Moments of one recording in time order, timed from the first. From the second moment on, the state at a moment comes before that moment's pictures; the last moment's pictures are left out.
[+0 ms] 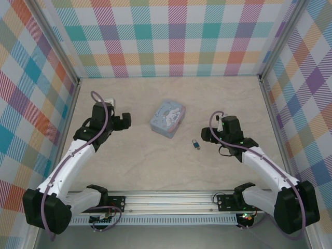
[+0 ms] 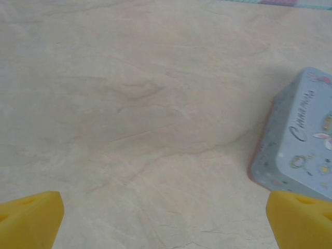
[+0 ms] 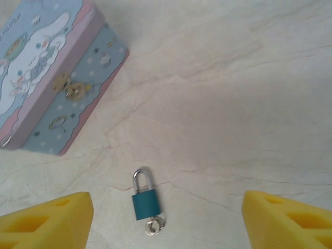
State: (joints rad) left arm -0.25 1.08 0.91 -0.53 -0.19 -0.27; right arm 0.34 1.05 0.62 -0.30 -0.06 0.37
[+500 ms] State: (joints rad) left arm -0.10 1.06 0.55 -0.21 -0.21 -0.29; right arm 0.12 1.02 0.35 0.03 0.16 0.20
